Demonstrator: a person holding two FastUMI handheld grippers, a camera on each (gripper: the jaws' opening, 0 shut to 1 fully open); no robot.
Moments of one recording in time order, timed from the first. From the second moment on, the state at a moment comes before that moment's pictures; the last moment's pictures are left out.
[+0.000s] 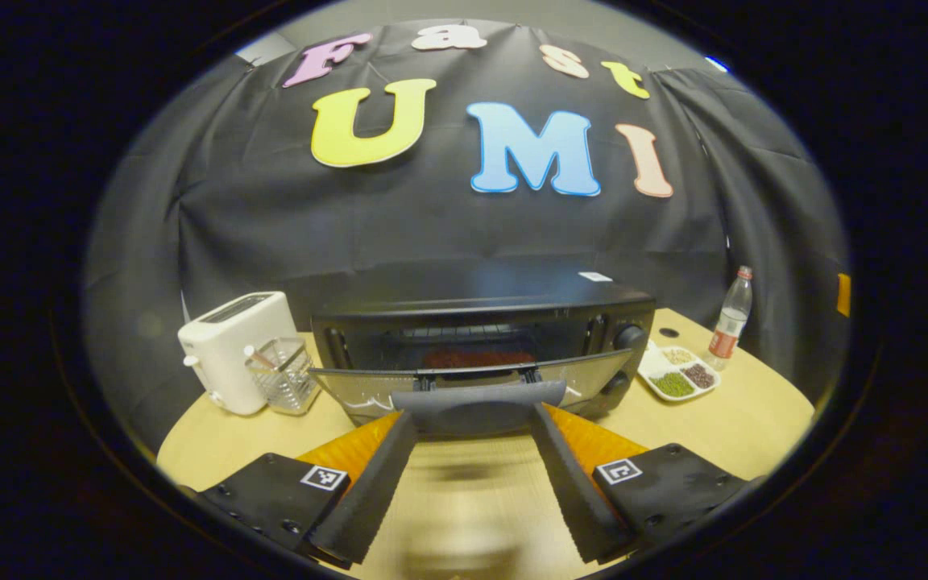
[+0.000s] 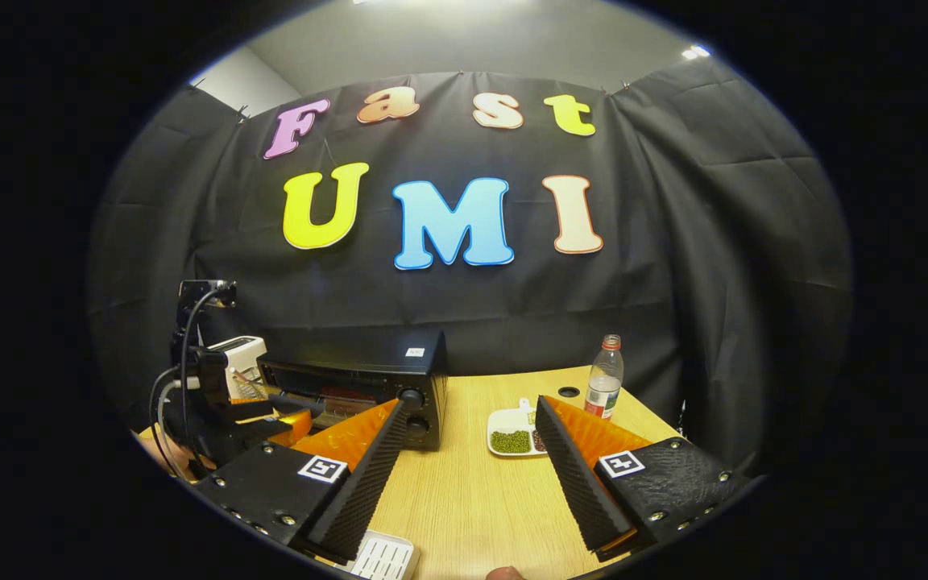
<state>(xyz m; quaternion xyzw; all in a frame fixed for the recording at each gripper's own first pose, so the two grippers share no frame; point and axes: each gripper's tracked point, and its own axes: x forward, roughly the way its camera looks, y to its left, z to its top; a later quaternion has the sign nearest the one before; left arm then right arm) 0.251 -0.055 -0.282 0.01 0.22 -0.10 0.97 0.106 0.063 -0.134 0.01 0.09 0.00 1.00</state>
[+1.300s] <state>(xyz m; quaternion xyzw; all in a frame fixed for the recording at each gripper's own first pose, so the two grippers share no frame) 0.013 -0.097 -0.015 0.01 0.01 -0.03 1.00 -0.004 -0.013 -0.044 -0.02 -0.02 0.06 1.00</state>
